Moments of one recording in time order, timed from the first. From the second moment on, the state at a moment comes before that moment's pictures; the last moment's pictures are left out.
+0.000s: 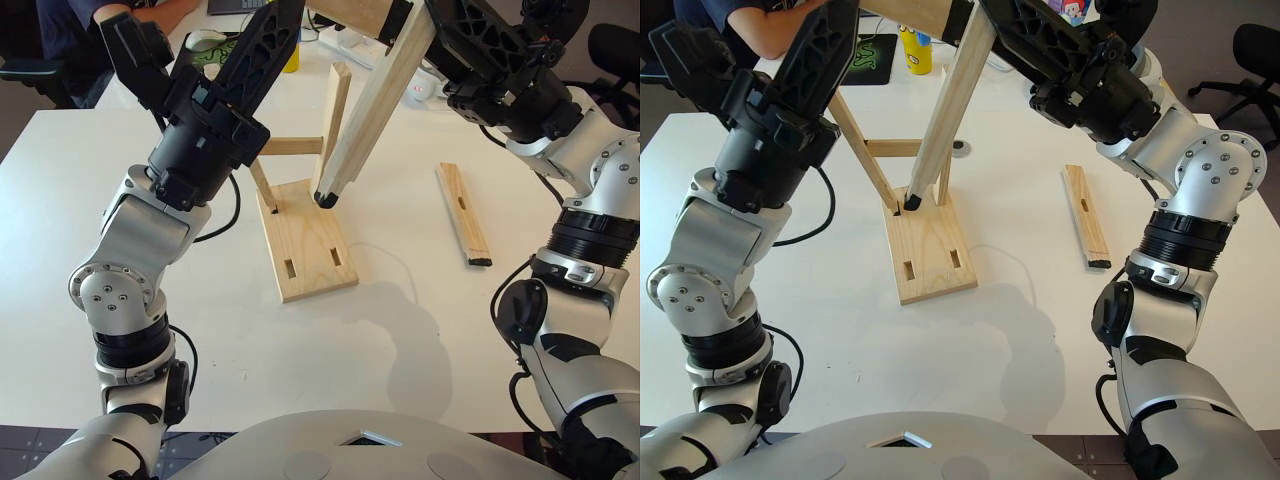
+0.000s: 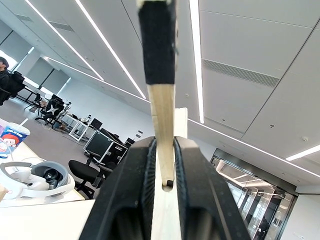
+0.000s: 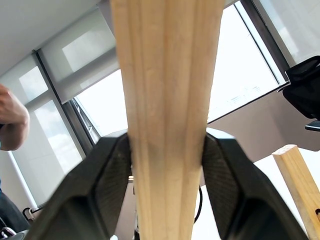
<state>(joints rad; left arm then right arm) -0.41 0.30 0.12 -0.58 -1.54 0.54 0.00 -0.83 -0.41 -0.38 0.12 1.34 1.20 0.76</state>
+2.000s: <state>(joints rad) -0.38 0.34 0.08 -0.54 -1.43 0.56 -0.12 -0.82 -0.42 -0.32 0.13 1.42 1.20 0.72</state>
